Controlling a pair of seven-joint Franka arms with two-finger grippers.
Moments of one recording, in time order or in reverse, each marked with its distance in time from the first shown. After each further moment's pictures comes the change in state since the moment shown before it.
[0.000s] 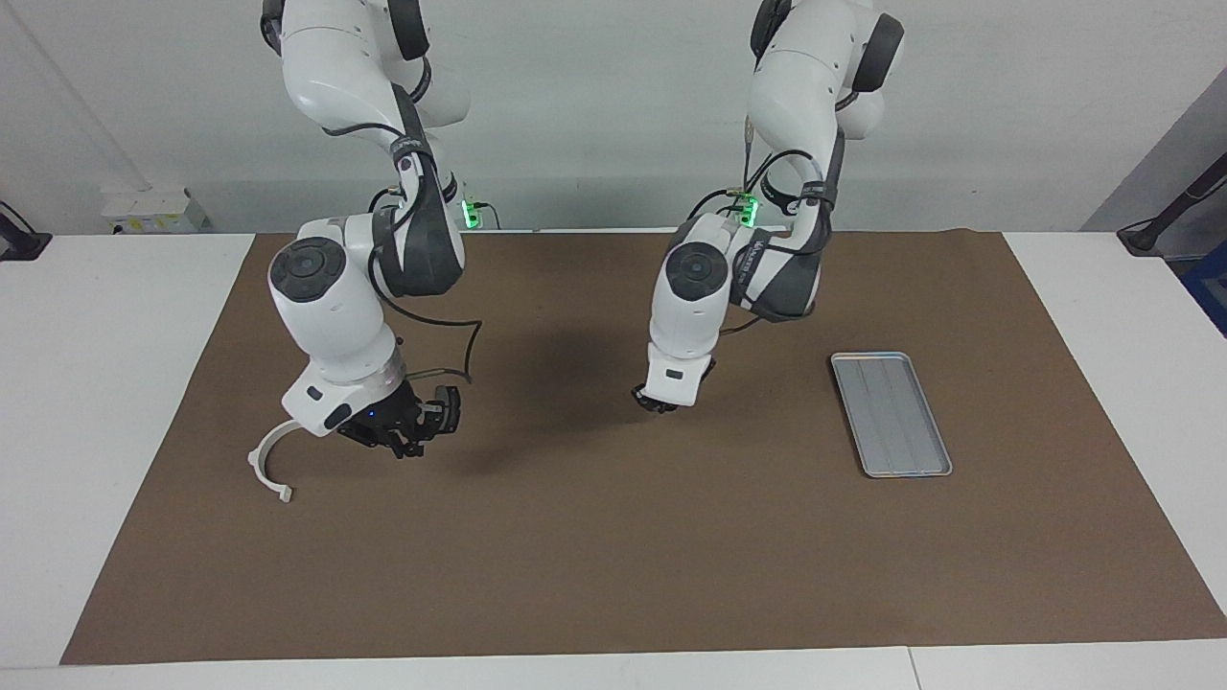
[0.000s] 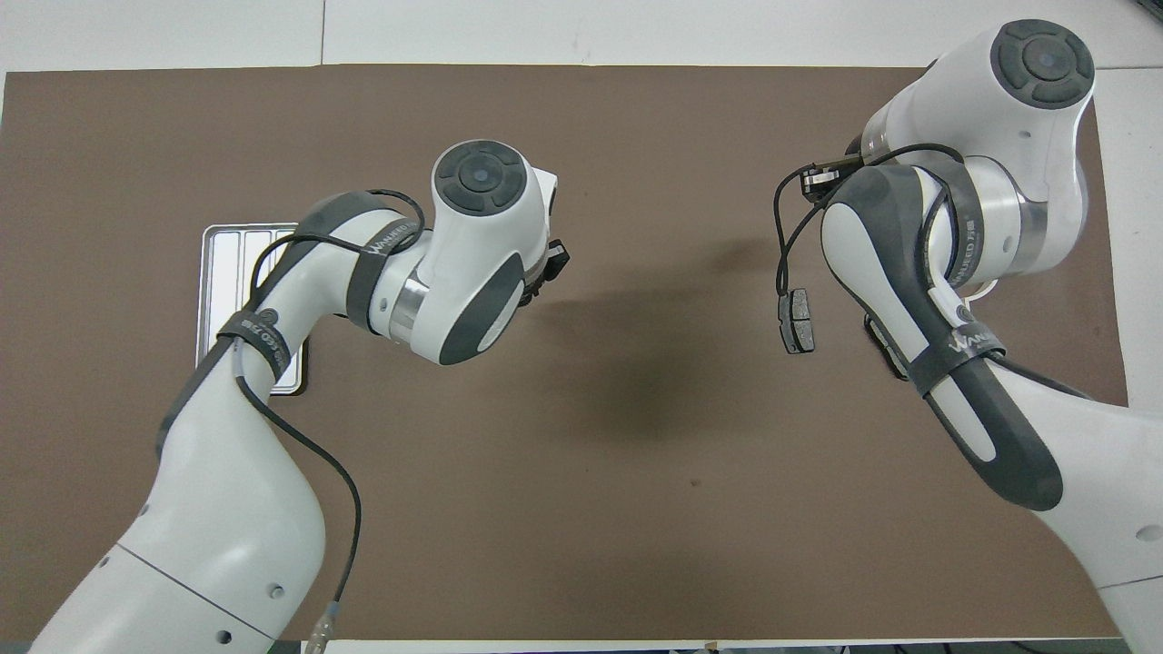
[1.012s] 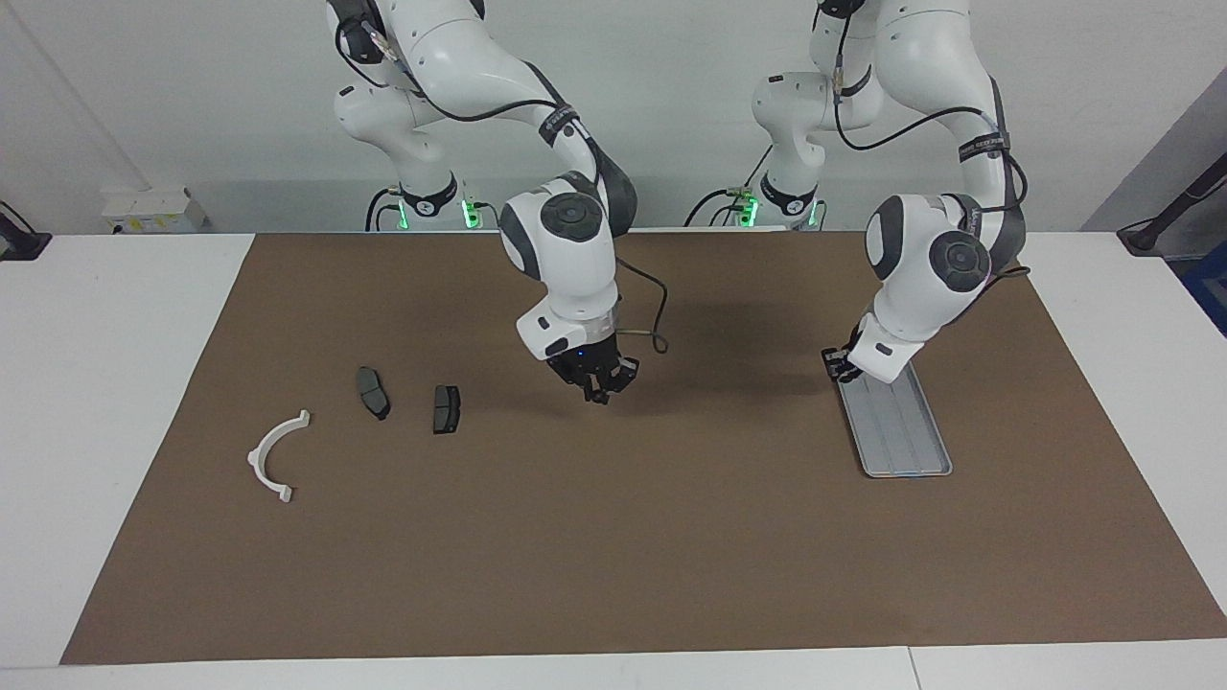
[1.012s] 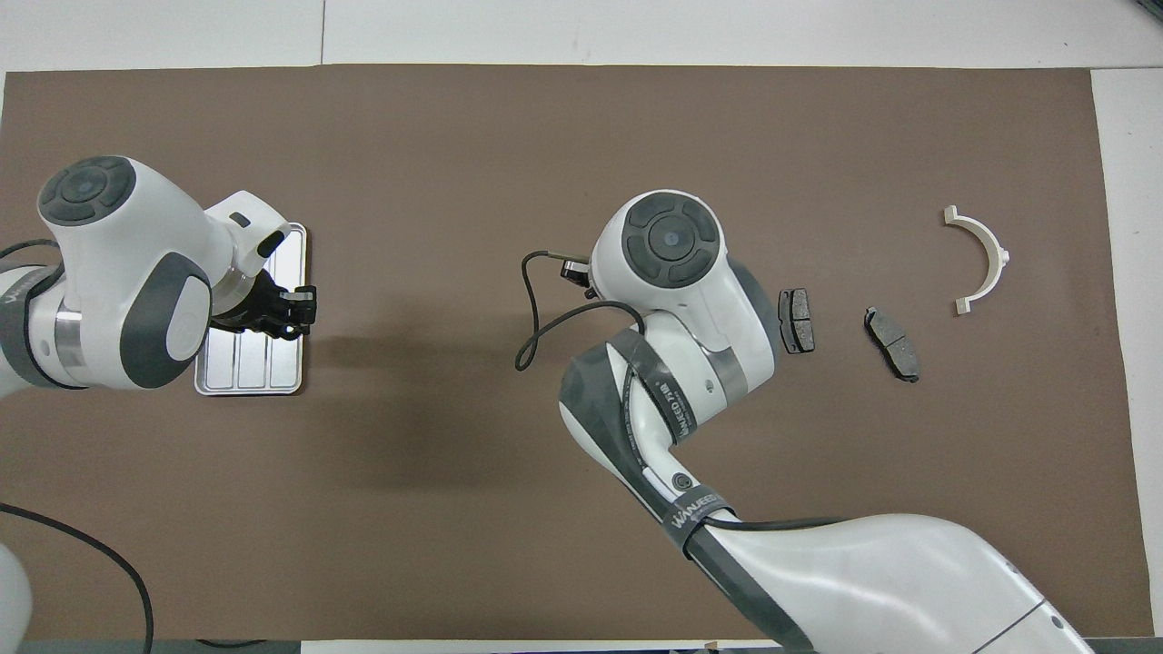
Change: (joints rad) left arm 0.438 -0.281 0.006 -0.432 0.000 0.072 0.796; right arm 0.415 -0.012 0.008 -0.161 0.003 0.199 0.787
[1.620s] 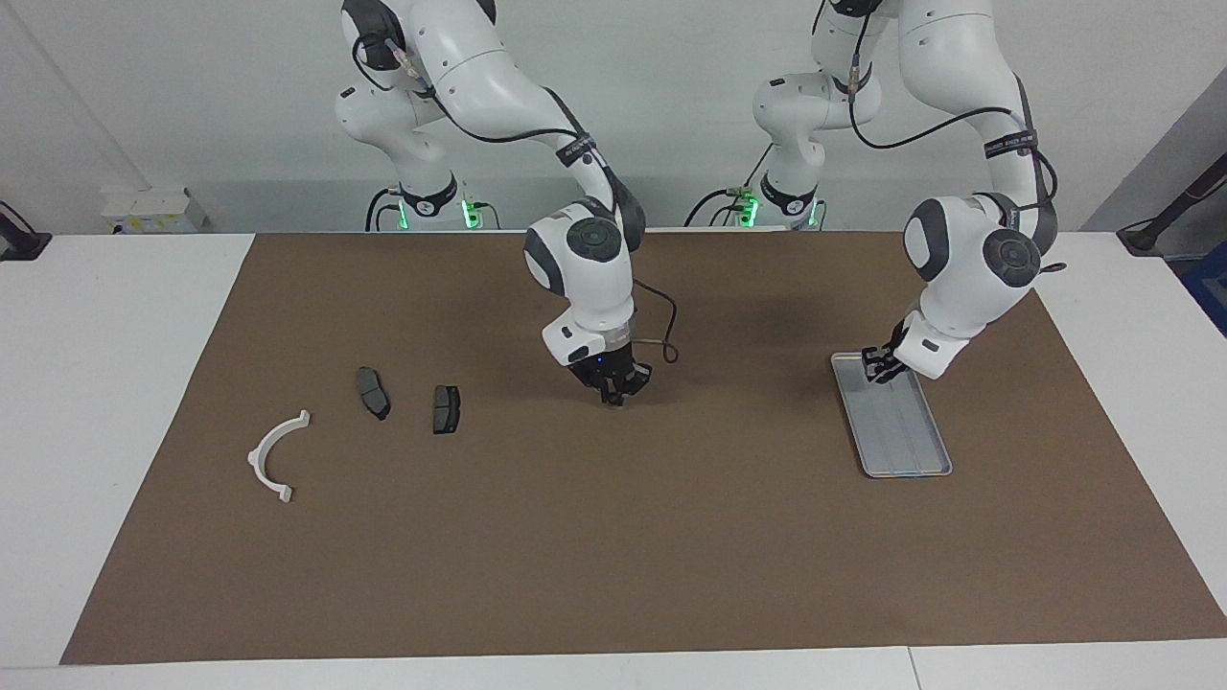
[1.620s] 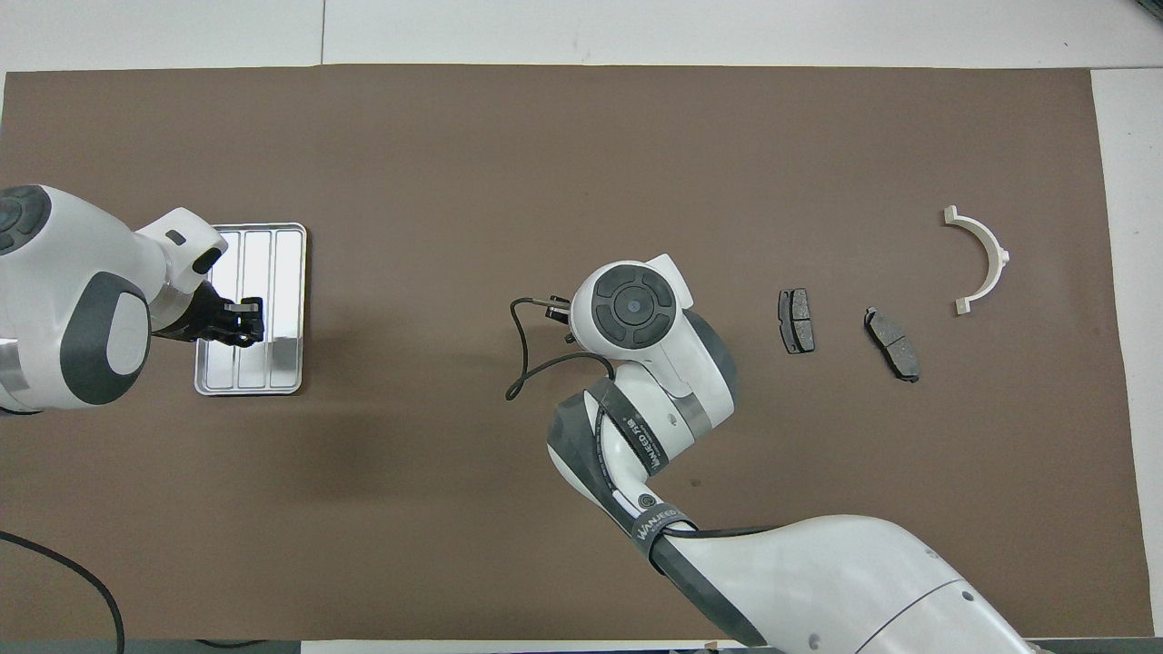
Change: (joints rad) left arm 0.098 -0.019 0.001 -0.083 0.000 0.101 0.083; right arm 0.034 0.036 -0.007 -0.117 0.000 0.148 0.030
